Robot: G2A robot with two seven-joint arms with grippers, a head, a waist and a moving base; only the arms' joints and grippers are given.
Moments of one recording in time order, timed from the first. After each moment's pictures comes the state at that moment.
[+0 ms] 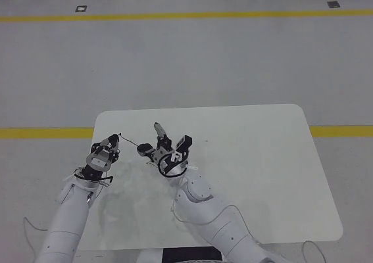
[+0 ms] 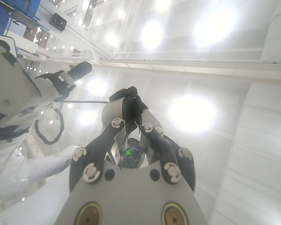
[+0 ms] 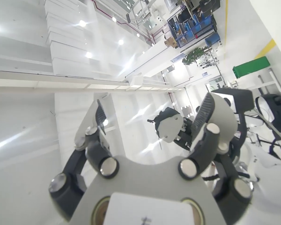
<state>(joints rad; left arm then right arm) 1.45 -1.24 -1.56 -1.13 -1.25 0.16 -1.28 -1.30 -1.74 0.94 -1.11 0.56 -0.34 0.23</state>
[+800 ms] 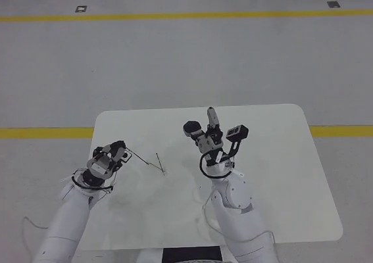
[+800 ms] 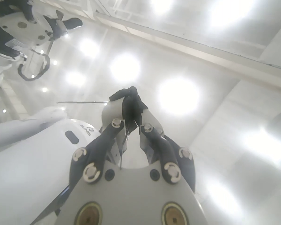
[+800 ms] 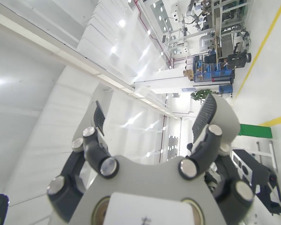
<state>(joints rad) 1.53 -1.18 -1.48 -1.36 -1.36 0.34 -1.39 -1.57 -1.69 1.23 -1.65 0.26 -0.34 0.22</state>
